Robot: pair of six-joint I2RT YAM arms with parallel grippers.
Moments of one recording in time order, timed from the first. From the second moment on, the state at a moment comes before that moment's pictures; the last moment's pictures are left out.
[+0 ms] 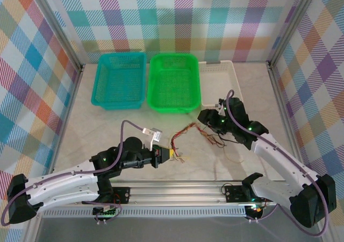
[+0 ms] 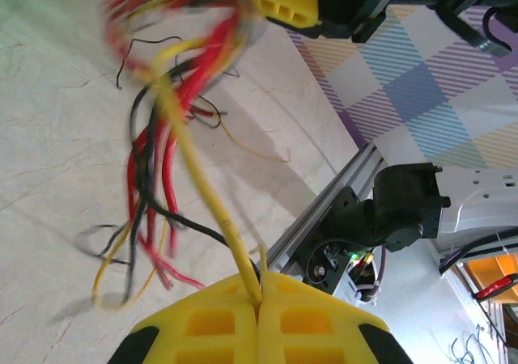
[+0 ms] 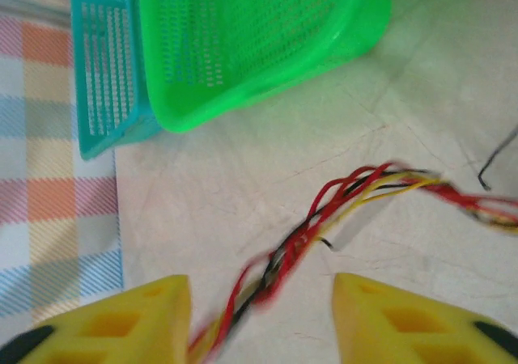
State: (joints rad) left arm -1.09 0.79 0.52 -0.13 0.08 -0.76; right arm 0.52 1.04 0.79 -0.41 -0.29 0.96
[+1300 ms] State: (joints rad) left arm -1.02 0.93 0.58 0.02 0.22 -0.75; right arm 0.71 1.09 0.53 0.18 -0.52 0.80
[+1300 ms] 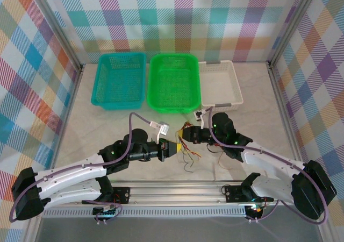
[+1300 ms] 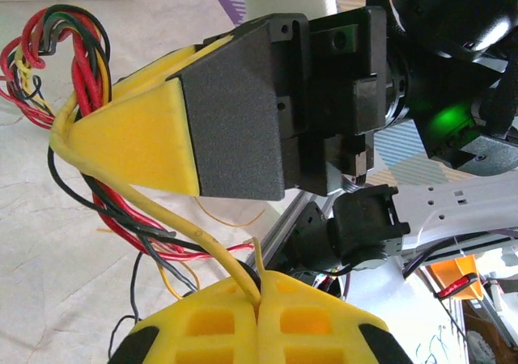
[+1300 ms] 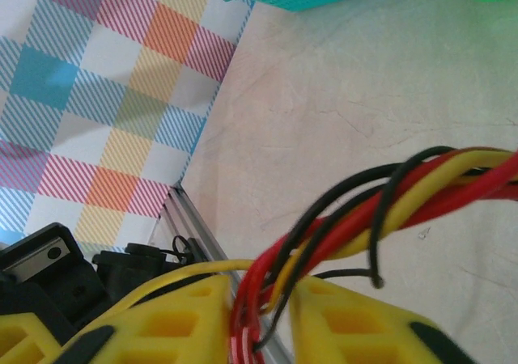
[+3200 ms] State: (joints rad) left arm -0.85 0.58 1.11 -0.79 -0.11 -0.45; right arm 0.17 0.97 0.37 -0.28 -0.39 0.86
